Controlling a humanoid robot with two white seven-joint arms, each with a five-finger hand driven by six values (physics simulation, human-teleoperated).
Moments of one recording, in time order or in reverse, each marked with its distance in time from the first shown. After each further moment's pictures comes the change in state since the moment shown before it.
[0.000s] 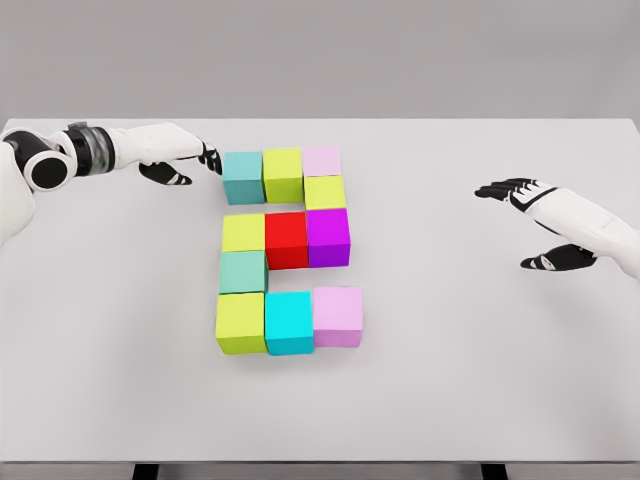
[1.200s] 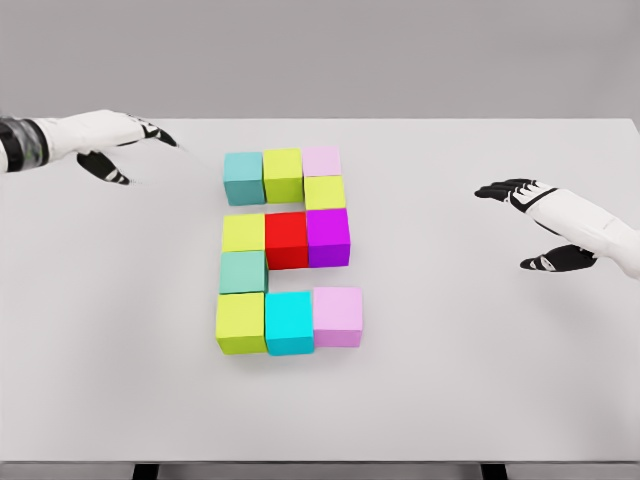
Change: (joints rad) left arm 0.012 0.146 0.045 -0.019 0.056 0.000 0.007; right arm 0.003 -0.001 0.000 0.000 -0.006 0.000 0.000
